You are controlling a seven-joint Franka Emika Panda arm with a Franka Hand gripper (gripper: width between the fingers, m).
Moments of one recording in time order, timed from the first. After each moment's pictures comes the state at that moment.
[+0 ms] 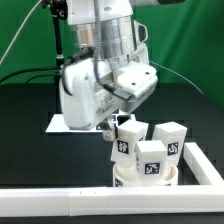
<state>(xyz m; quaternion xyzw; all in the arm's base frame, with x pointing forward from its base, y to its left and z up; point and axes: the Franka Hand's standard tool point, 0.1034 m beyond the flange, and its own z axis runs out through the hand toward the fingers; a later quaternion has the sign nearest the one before) 0.600 0.009 0.083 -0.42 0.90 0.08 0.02</state>
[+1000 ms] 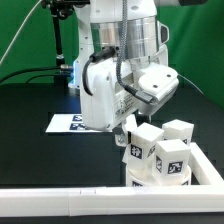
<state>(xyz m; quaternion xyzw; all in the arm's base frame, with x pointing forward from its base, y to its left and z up) 0.605 0.032 0.084 -0.48 0.88 0.05 0.02</state>
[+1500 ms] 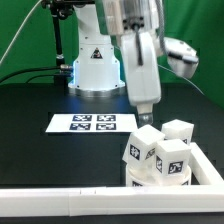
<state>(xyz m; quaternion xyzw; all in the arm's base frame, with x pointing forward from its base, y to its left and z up) 0.607 0.044 0.120 -0.69 0.72 0.06 0.05</state>
